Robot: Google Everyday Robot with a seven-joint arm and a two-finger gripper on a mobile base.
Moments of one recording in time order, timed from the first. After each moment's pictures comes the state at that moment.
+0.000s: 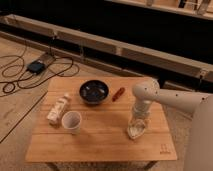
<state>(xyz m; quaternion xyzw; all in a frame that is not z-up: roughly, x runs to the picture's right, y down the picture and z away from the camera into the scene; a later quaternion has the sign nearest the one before) 0.186 0.216 0.818 -0.33 -0.31 -0.59 0.67</state>
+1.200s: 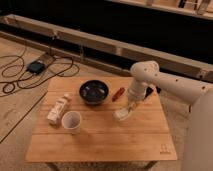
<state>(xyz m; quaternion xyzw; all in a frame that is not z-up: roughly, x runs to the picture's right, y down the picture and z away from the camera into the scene) 0.142 0.098 0.812 -0.23 -0.32 -0.61 0.68</state>
